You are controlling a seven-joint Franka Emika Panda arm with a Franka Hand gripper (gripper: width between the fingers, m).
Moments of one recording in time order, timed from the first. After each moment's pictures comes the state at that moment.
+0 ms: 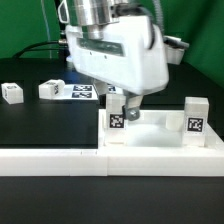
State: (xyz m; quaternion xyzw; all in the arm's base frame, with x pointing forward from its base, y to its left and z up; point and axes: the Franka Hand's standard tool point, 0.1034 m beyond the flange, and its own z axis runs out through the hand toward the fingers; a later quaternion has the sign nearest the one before) arm 0.670 -0.009 0.076 -0.87 0.49 0.02 0.07
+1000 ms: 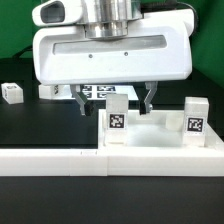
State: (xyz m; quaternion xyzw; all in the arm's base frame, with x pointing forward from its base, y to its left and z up) arm 0.675 -0.012 0.075 -0.99 0.15 -0.04 0.05
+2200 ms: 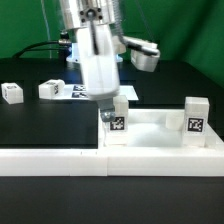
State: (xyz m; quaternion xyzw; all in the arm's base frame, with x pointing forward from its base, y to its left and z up) arm 0.669 -0.024 0.070 -0.66 0.74 0.03 0.10
